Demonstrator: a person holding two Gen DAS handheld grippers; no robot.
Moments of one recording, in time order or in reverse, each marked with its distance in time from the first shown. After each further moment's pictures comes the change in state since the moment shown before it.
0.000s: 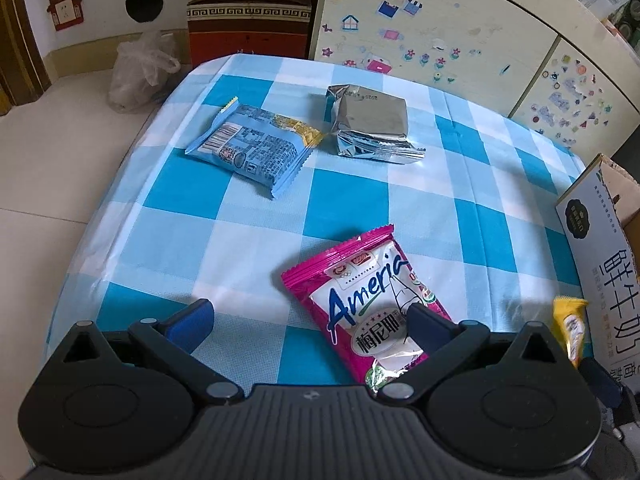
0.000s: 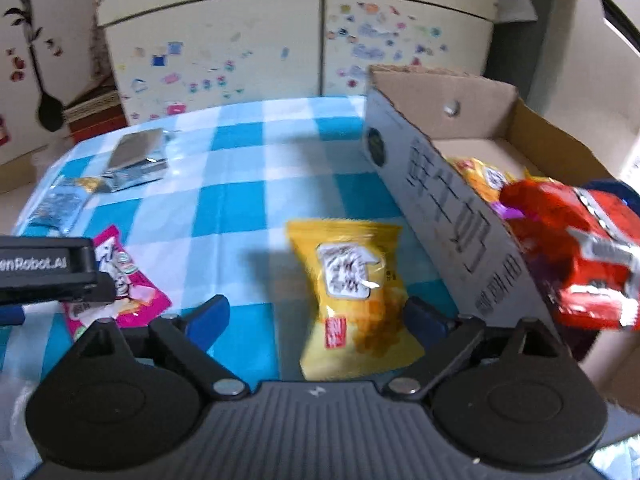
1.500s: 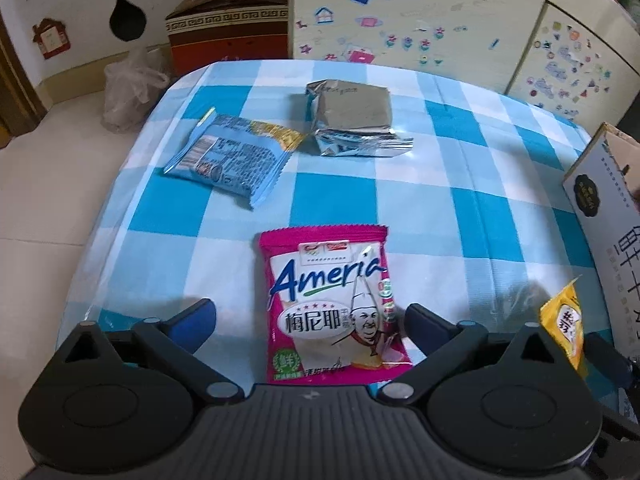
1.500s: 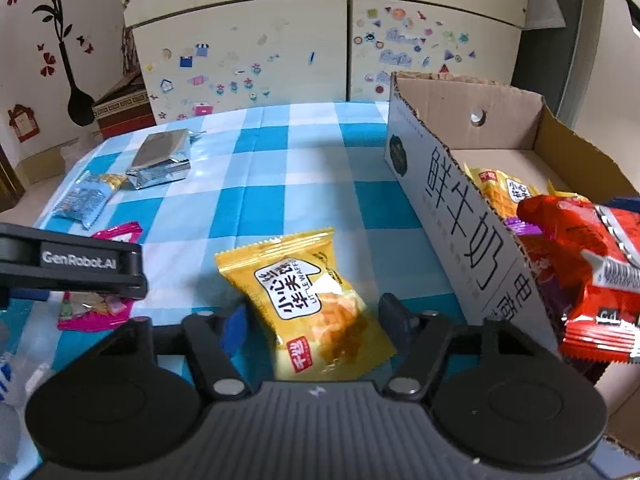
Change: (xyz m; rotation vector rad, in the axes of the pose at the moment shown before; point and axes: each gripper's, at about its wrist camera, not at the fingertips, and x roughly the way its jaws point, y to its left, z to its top) left arm 0.008 -0.020 0.003 0.107 -0.002 0.051; right arm -0.001 -0.008 0.004 -0.029 0.000 0.095
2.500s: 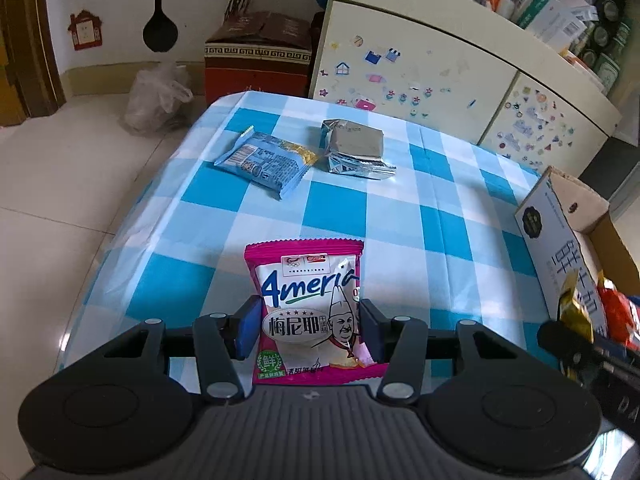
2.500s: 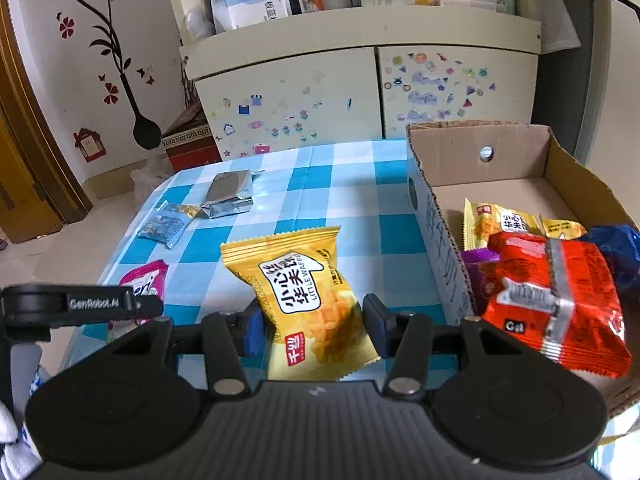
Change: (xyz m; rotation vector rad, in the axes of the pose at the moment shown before) left arm -0.071 0.019 -0.048 -0.125 -0.136 -0.061; right arm -0.071 -0.030 0.010 -0.009 -0.046 0.204
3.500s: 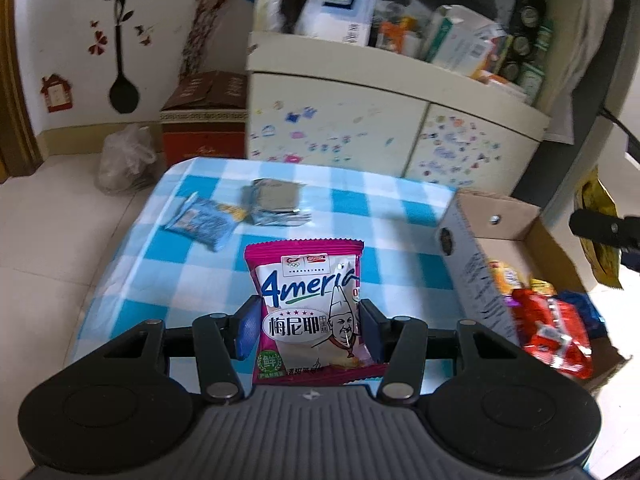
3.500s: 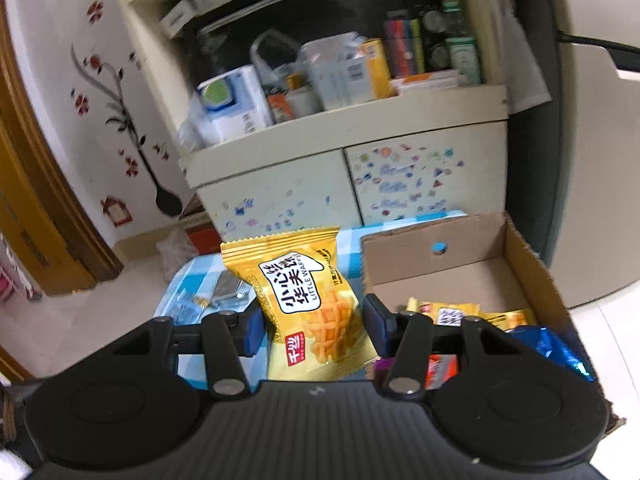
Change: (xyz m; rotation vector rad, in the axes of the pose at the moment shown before) left arm -0.066 -0.061 0.003 0.108 -0.124 -0.072; right arm -0.080 -0.078 0.072 0.080 -0.129 0.112
